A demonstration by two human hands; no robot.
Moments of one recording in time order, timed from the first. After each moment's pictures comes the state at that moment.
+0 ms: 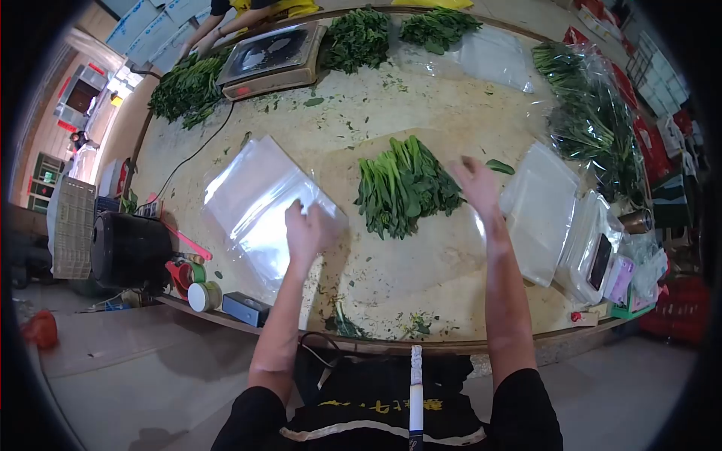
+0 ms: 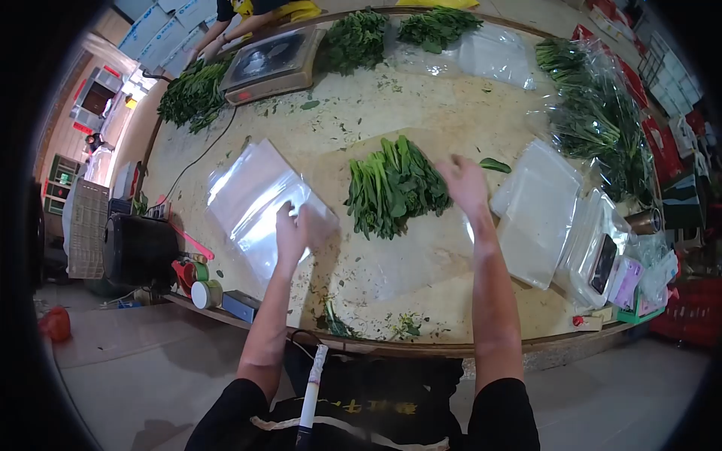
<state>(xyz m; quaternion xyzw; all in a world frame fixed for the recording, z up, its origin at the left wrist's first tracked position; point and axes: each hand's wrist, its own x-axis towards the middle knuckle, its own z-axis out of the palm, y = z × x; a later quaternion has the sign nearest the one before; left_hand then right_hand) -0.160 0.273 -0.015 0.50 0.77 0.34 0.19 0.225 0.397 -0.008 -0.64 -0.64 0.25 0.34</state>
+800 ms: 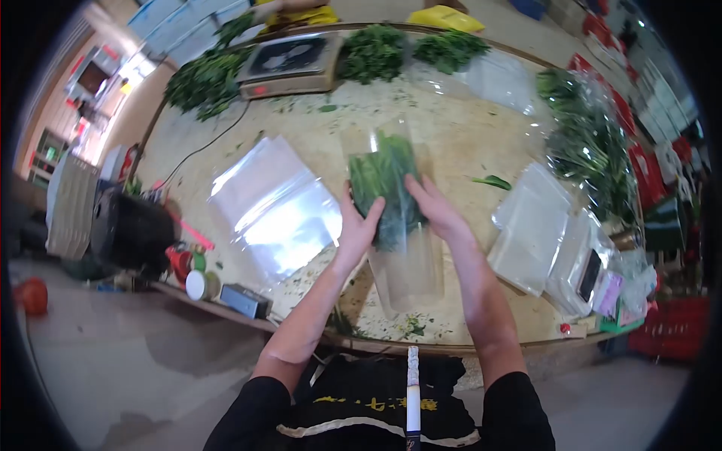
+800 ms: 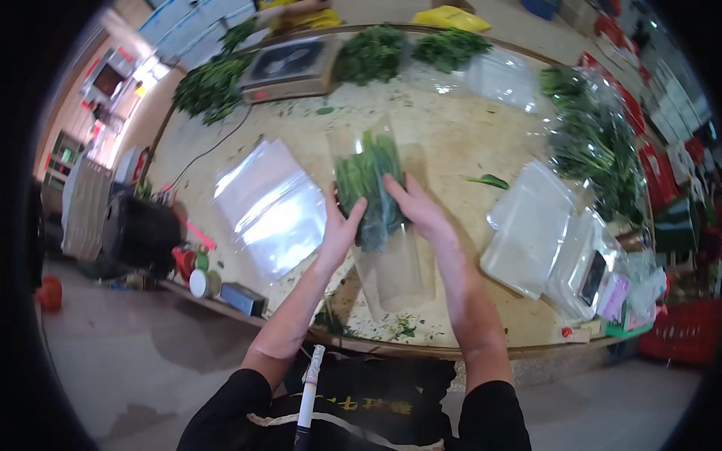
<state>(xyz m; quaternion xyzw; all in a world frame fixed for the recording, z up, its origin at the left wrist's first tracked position) -0.057 0.280 0.024 0.43 0.57 0.57 0.41 0.115 0.347 0.069 -0.43 -0.42 0.71 0.37</state>
